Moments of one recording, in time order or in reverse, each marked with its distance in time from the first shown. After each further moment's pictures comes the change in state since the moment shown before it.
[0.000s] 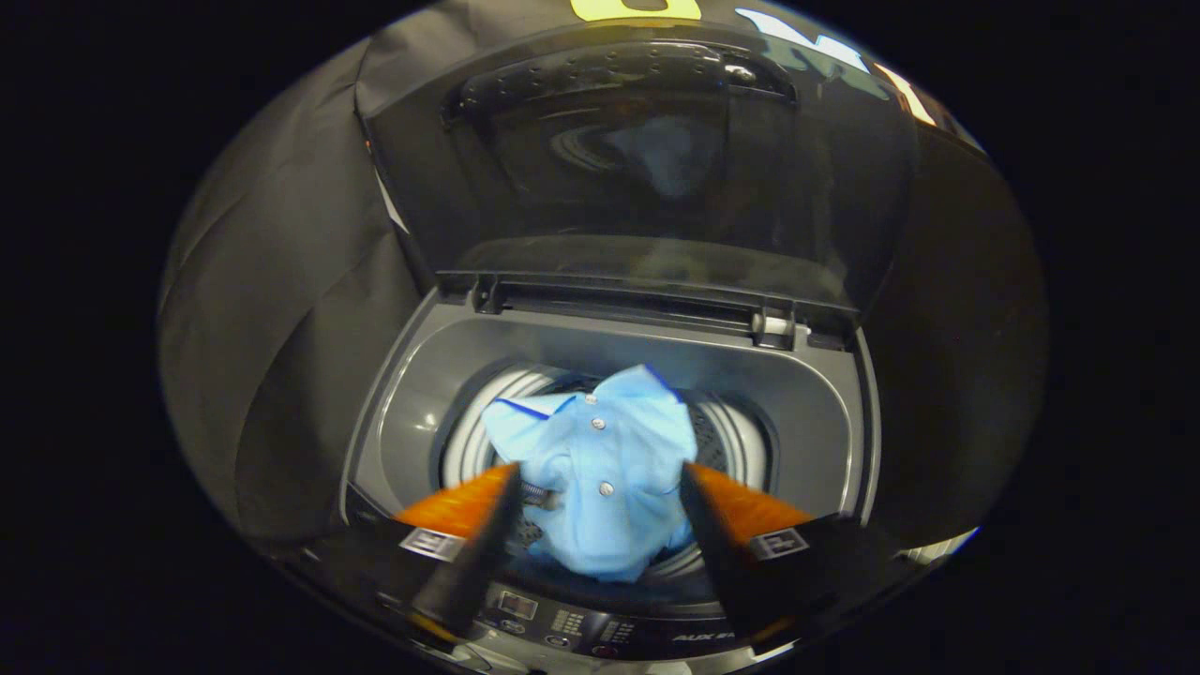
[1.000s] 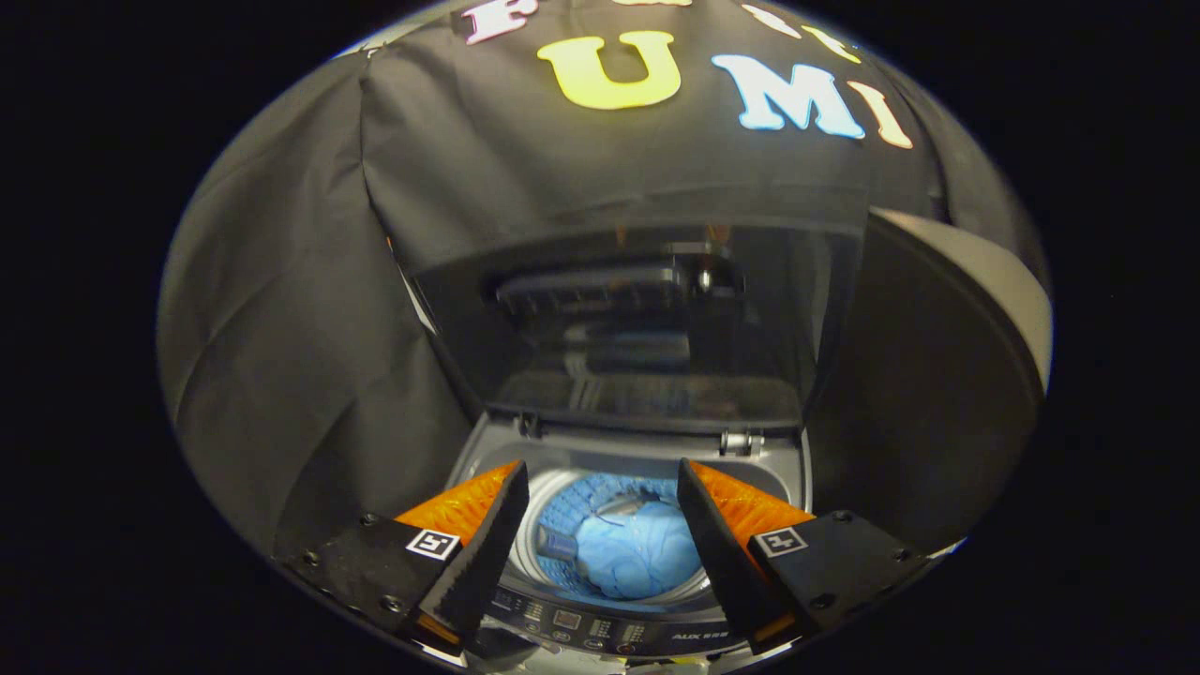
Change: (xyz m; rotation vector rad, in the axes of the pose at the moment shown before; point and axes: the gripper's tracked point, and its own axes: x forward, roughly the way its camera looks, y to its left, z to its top) arm -0.105 0.008 0.120 0.073 -0.289 0.083
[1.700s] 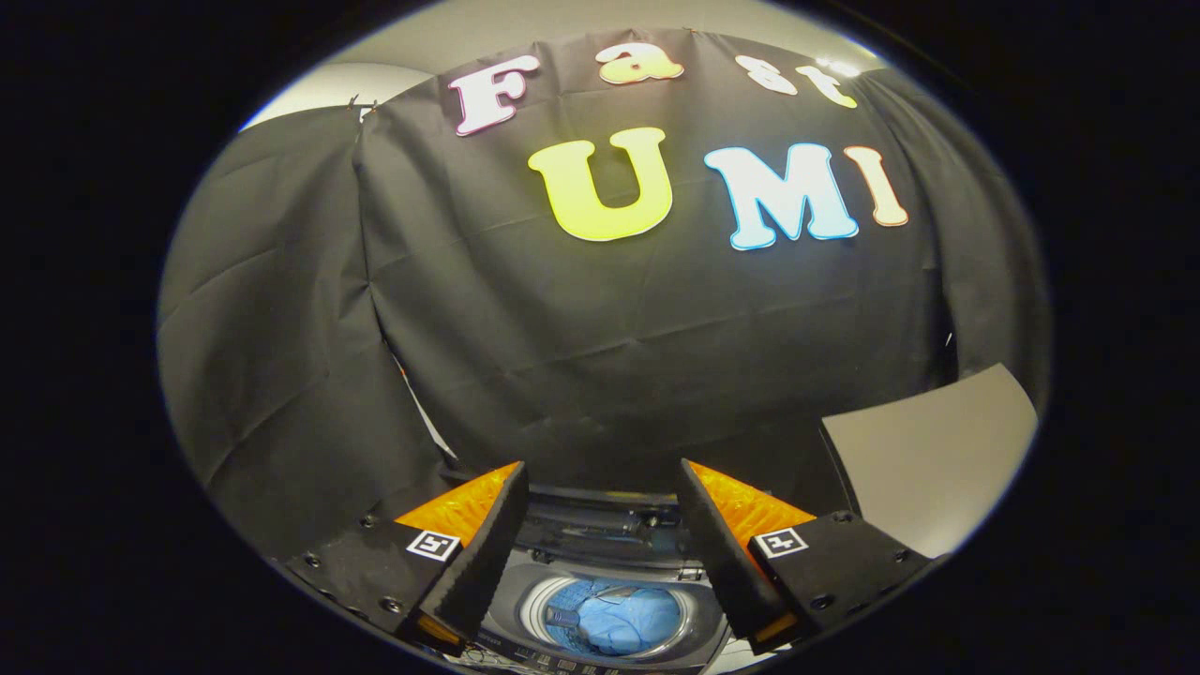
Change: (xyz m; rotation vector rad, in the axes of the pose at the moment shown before) arm -0.061 -0.031 0.192 0.010 -0.247 -0.006
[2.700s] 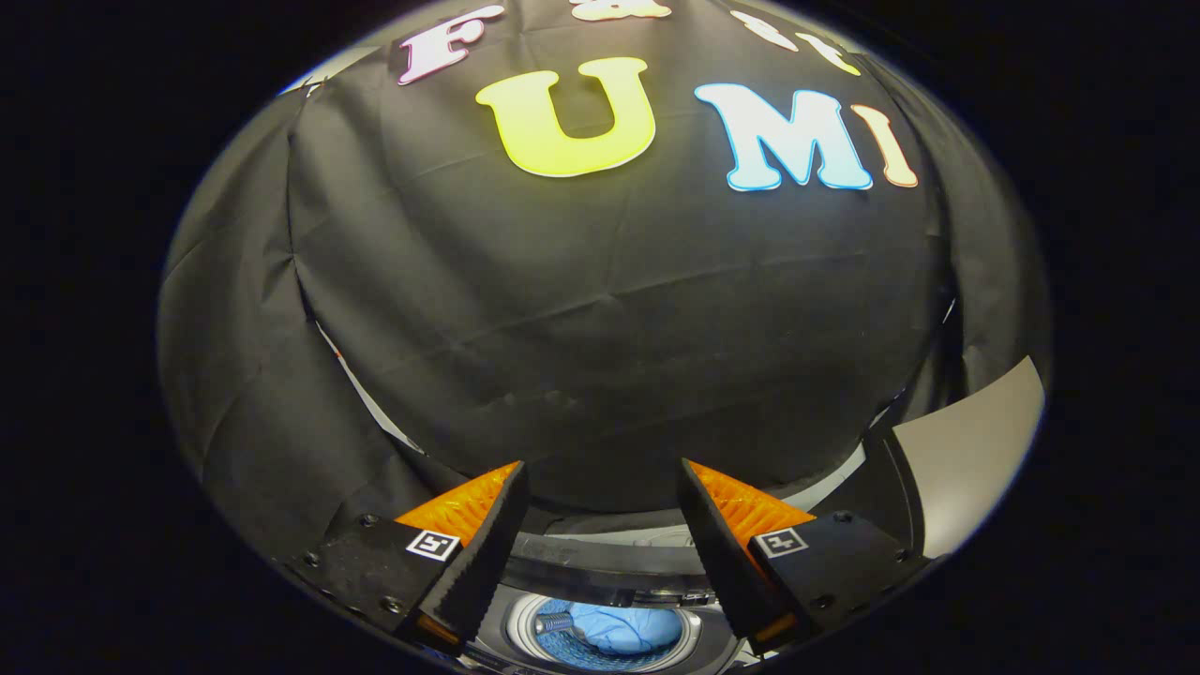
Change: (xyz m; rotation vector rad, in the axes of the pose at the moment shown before) arm 0.133 -0.012 -0.034 0.042 0.199 -0.080
